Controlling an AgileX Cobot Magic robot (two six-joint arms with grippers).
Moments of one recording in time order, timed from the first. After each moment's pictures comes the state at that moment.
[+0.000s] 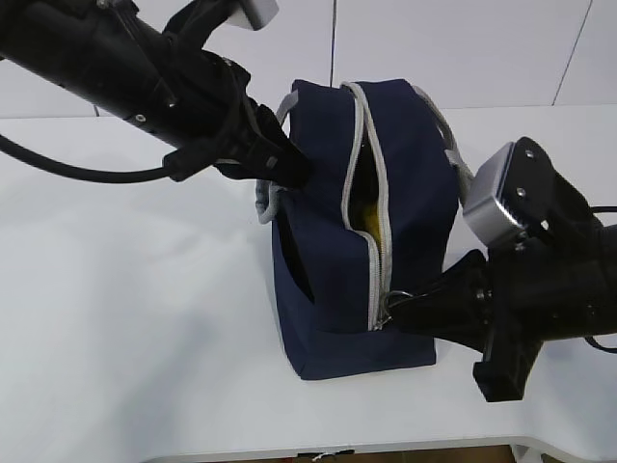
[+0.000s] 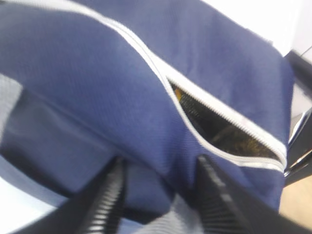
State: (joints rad) left arm -0.55 1.68 -1.29 -0.82 0.71 0.89; right arm 0.30 1.34 -0.62 1.34 0.68 -1.80
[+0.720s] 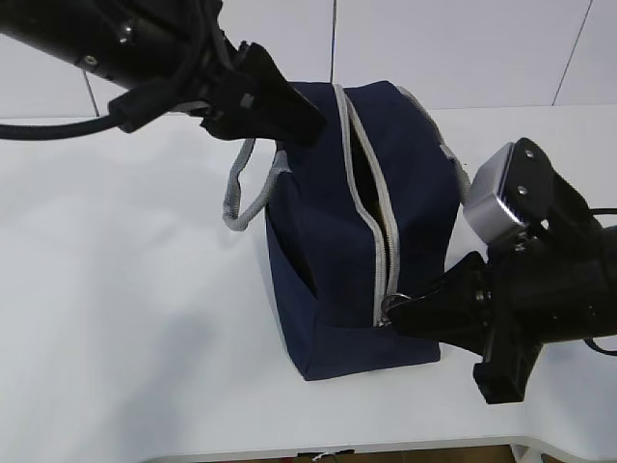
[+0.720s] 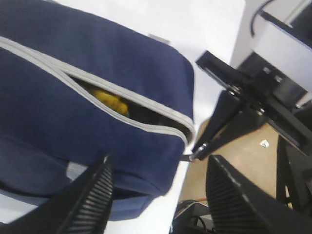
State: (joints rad) left arm -0.55 1.57 -1.29 -0.86 0.73 0.89; right arm 0.30 1.33 -0.62 1.34 0.70 -1.78
